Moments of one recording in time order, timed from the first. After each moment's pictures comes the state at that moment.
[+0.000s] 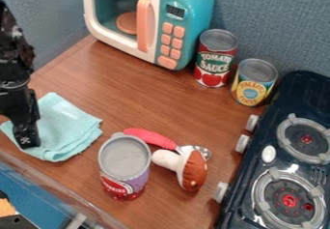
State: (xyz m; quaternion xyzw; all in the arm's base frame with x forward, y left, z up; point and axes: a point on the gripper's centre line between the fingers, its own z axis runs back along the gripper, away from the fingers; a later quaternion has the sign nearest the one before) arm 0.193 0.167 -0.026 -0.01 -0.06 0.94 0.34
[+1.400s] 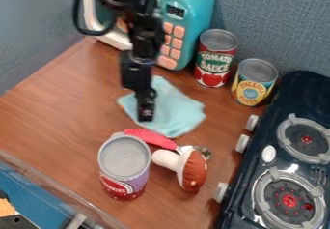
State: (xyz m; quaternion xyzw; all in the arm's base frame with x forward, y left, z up) arm 0.335 0.037 -0.024 -0.04 -0.01 0.90 0.44
